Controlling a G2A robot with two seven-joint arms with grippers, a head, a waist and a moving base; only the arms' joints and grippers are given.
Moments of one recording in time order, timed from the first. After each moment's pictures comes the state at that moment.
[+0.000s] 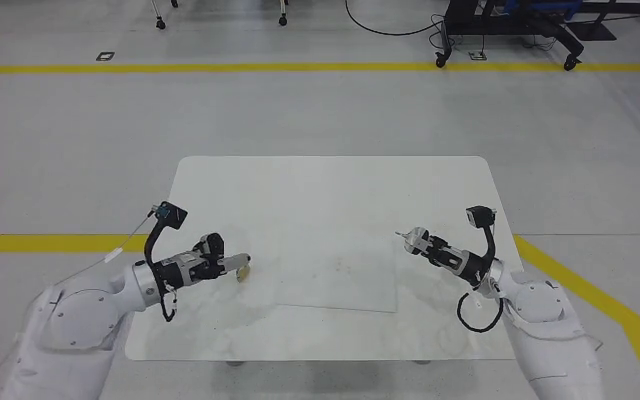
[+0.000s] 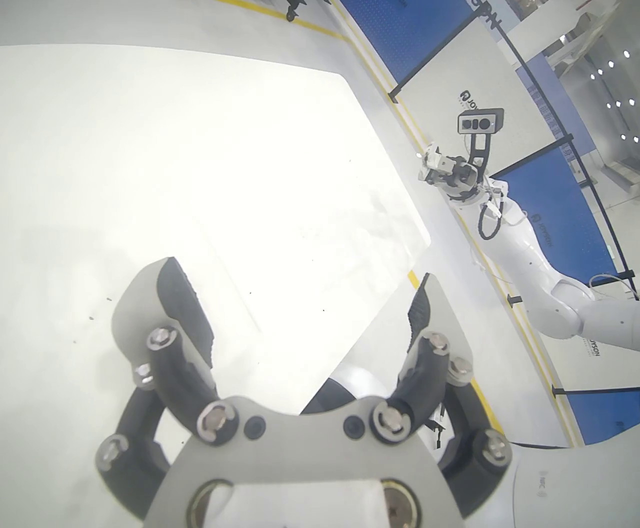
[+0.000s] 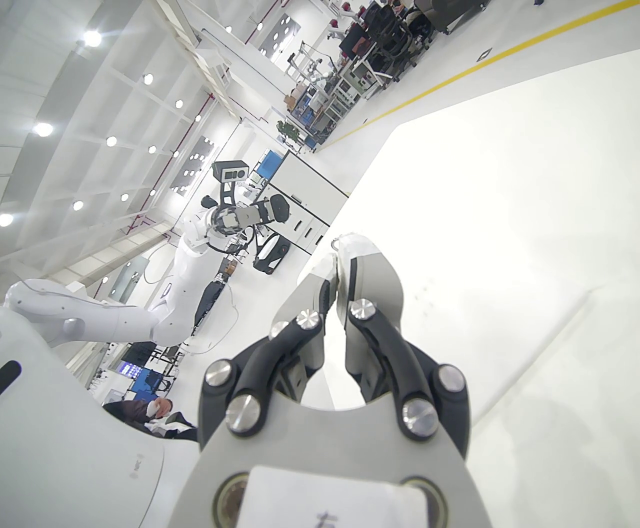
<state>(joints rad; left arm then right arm) 1.30 -1.04 -1.56 -1.80 0.21 -0.36 -0.94 -1.19 -1.06 1.50 -1.36 0.14 -0.71 0.93</state>
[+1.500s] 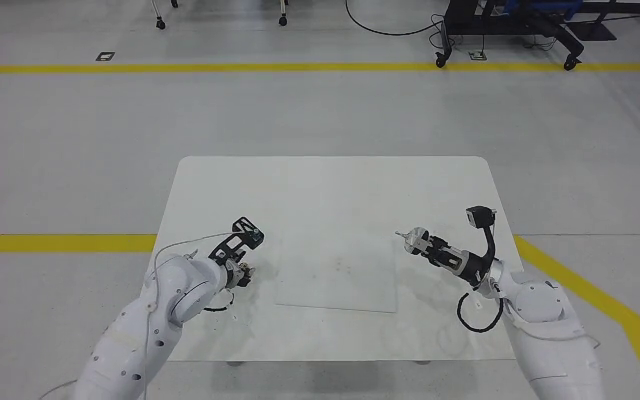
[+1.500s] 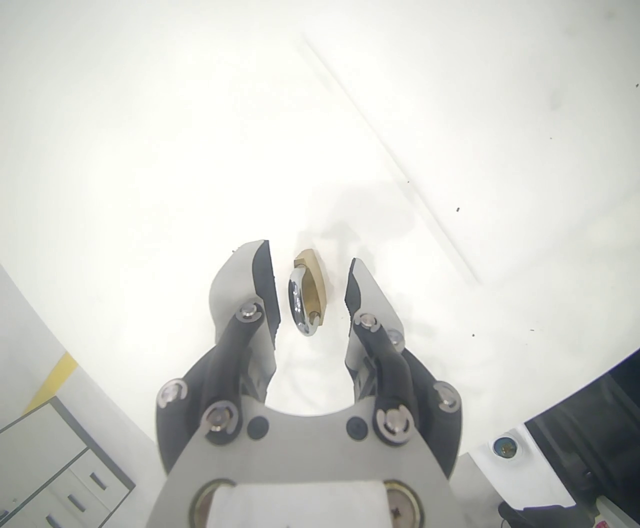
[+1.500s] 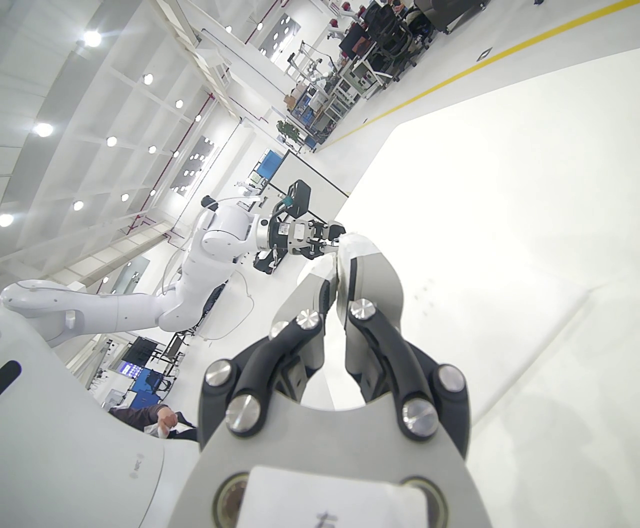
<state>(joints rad) 1.03 -1.09 -1.09 -1.62 1.16 -0.27 -1.02 -1.19 -1.06 1.50 -1.36 0.14 -0.71 0.93</state>
